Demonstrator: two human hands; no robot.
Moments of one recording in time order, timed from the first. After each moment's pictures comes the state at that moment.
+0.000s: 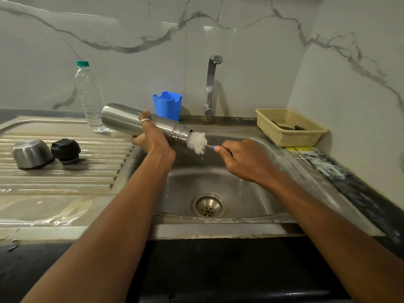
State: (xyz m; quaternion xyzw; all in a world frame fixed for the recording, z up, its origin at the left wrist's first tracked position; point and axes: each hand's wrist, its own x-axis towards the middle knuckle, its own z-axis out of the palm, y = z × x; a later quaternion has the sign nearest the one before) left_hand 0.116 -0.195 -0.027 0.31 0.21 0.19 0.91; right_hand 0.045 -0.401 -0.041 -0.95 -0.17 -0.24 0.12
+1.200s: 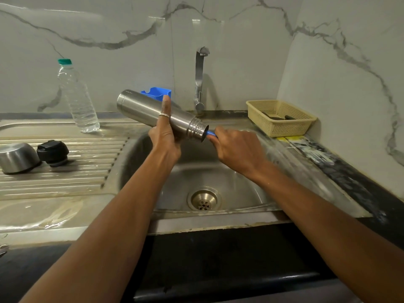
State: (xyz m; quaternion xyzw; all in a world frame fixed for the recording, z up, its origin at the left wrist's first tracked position) left_hand 0.111 -0.223 -0.039 0.36 0.02 0.07 0.93; right_hand 0.049 -0.400 -0.048 -0.89 -0.19 -0.42 0.00
